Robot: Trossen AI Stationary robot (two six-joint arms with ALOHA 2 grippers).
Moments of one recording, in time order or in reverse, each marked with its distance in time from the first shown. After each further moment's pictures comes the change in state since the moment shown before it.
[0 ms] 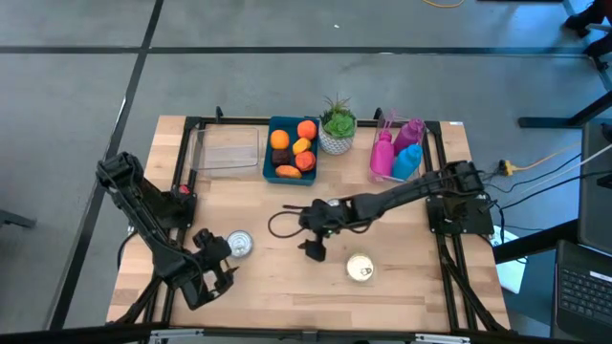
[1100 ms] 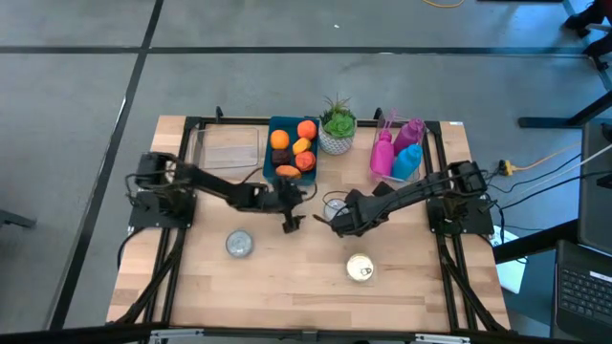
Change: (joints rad) left arm 0.928 0.270 -0.067 1.014 0.325 1.326; right arm 0.017 -0.021 -0.051 -1.043 0.462 0.564
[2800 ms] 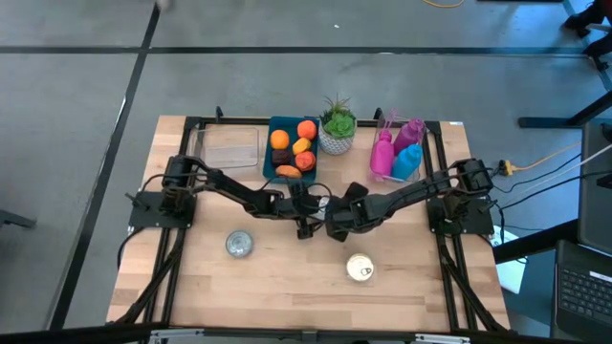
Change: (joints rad) left arm 0.005 0.255 0.150 0.158 -0.029 0.143; right arm -0.012 -0.052 -0.095 0.622 0.051 -0.435
